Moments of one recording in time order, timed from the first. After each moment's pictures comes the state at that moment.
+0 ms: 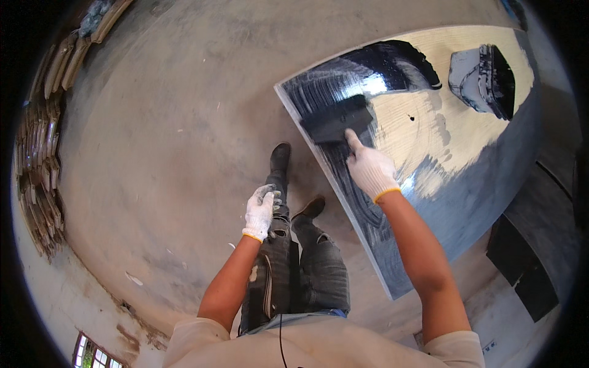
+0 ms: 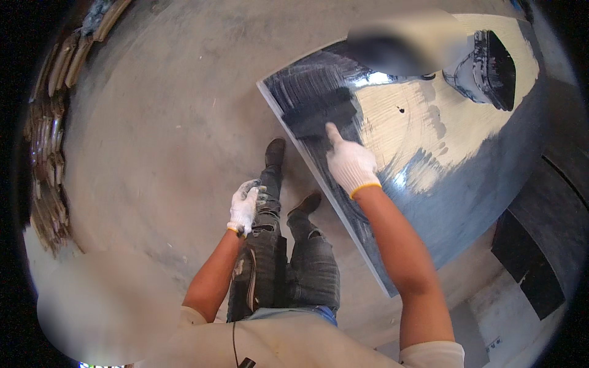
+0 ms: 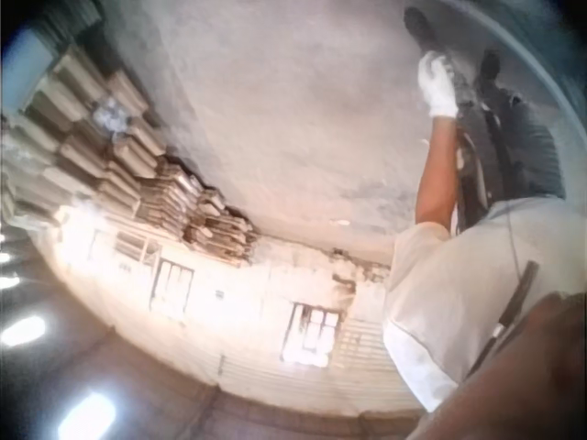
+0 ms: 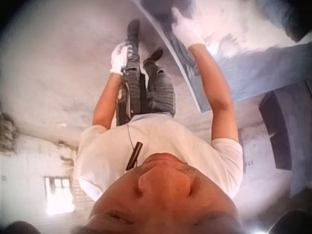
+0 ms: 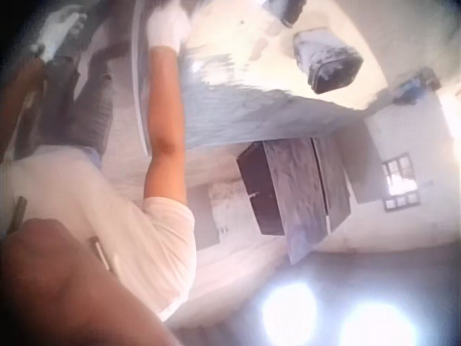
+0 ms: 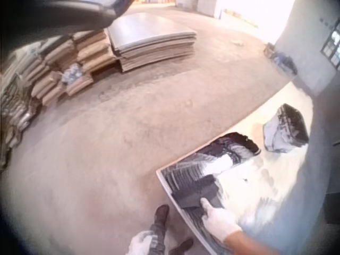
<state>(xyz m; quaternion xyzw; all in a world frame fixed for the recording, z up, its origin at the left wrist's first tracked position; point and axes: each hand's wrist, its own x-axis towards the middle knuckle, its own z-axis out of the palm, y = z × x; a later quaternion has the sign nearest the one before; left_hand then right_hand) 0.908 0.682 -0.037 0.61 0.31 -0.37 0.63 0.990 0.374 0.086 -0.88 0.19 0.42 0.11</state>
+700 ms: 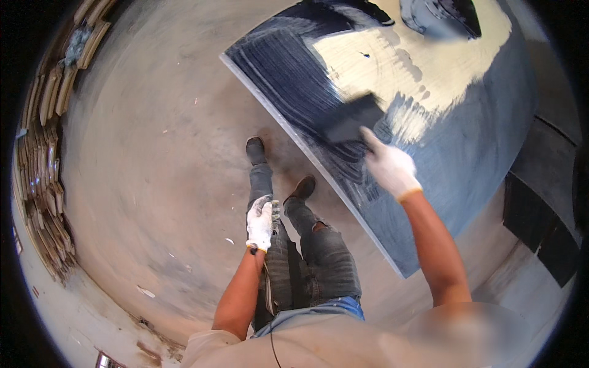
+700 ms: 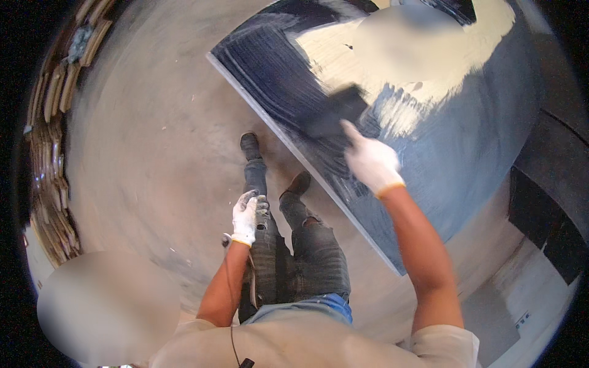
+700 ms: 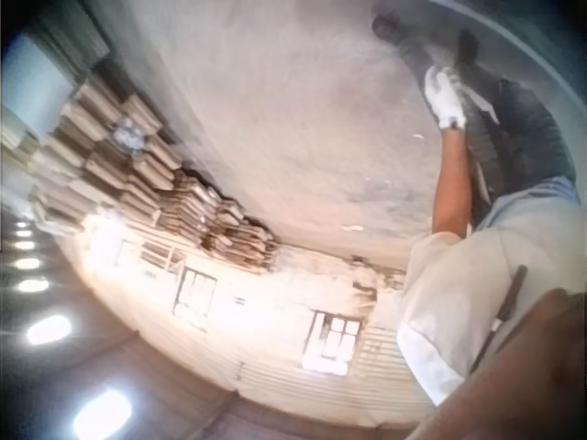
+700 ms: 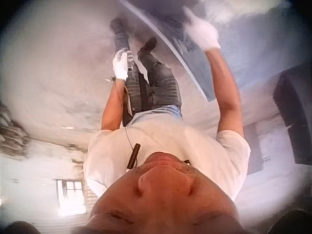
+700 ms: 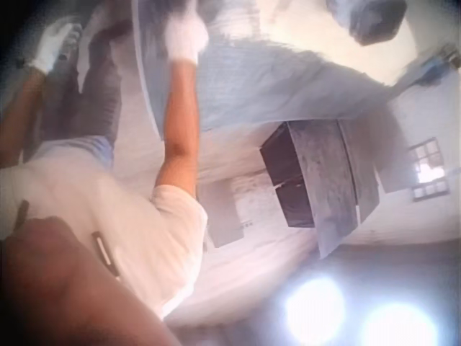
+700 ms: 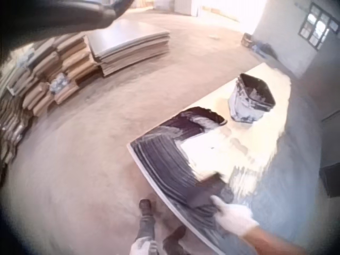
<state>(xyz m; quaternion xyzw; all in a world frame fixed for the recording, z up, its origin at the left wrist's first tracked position) 0.733 0.666 -0.030 0.61 0.32 -0.36 0.63 0.794 0.299 0.122 -0.89 0.25 0.36 0.15</state>
